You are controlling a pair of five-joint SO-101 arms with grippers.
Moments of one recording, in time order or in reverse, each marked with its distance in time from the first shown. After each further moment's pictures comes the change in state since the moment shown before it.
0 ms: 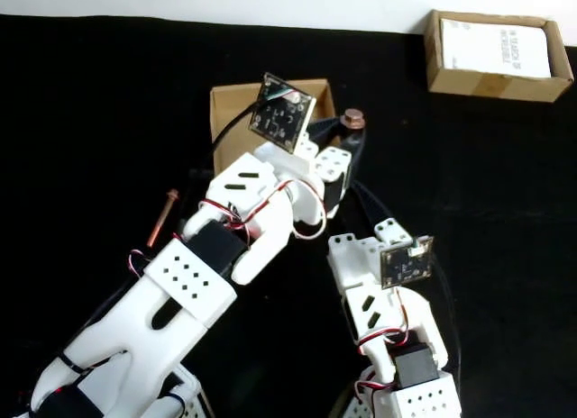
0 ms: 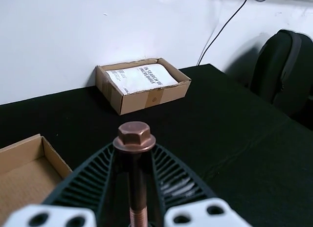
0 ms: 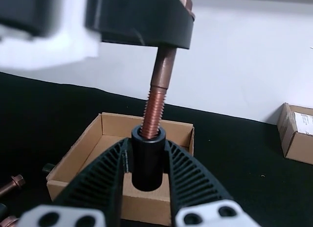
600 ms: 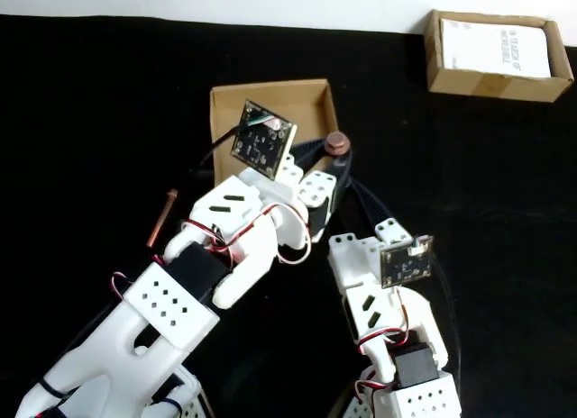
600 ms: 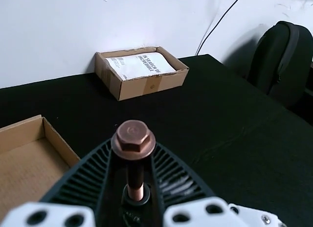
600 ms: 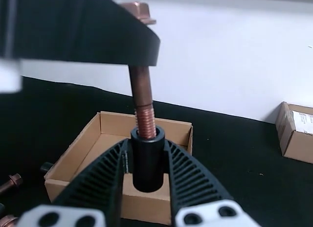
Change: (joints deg) left arm 0.9 -9.6 6.0 8.4 -0.3; right arm 0.4 0.0 0.0 0.0 0.1
